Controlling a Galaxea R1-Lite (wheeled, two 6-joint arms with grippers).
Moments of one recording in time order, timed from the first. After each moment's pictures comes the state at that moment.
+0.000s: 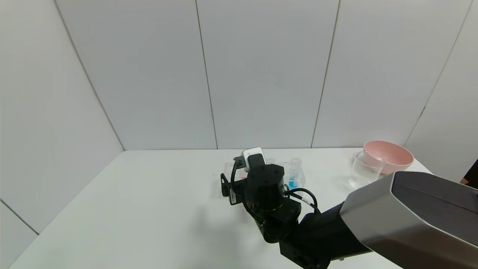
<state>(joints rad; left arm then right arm) 0.00 0.00 0.00 0.00 0.00 0.00 0.86 2.32 -1.26 -0.91 -0.48 0.12</state>
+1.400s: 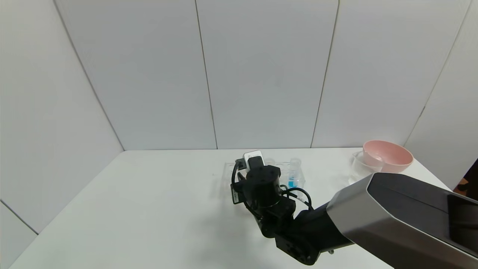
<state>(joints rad) 0.00 0.00 0.00 0.00 0.00 0.00 0.83 2.39 -1.32 -0.88 -0.47 0.11</state>
